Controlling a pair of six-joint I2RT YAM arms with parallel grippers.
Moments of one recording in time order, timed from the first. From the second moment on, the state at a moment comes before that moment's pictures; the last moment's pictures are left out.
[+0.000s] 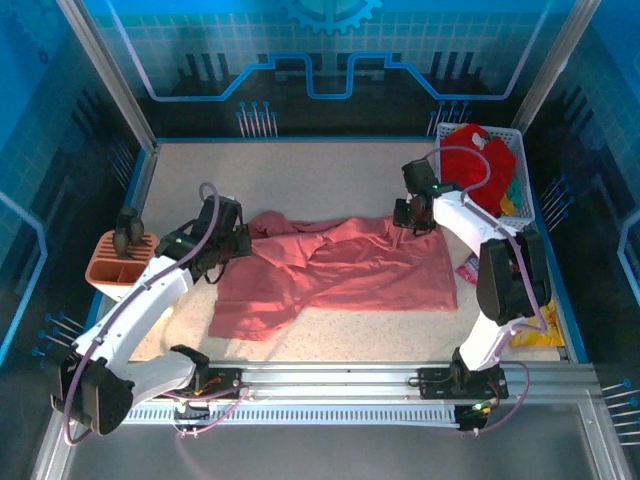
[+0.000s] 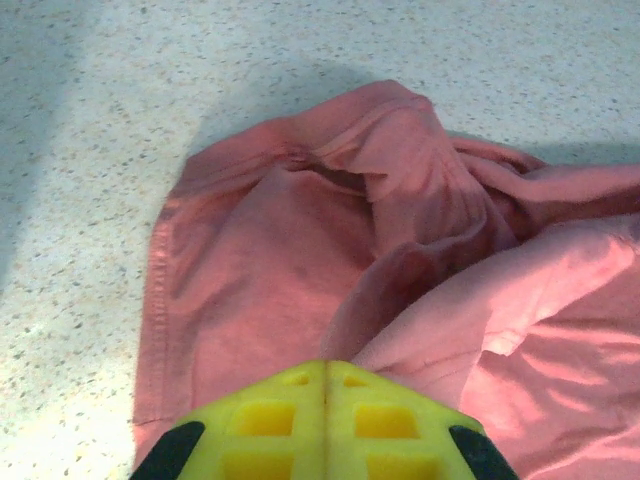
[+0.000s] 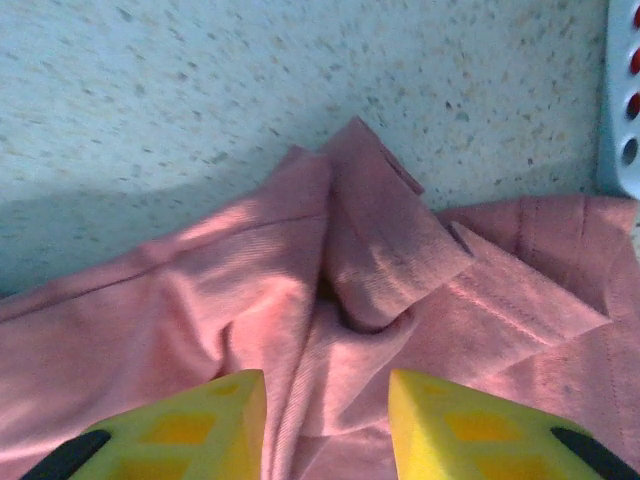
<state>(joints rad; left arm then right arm) -0.34 1.12 0.96 -0.77 -0.17 -0.50 0.24 1.76 1.27 -0.67 0.07 0.39</state>
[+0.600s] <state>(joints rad) -0.24 0.98 0.86 -0.82 -0.19 -0.55 0.17 1.76 1.25 -0.66 0.08 0.39</state>
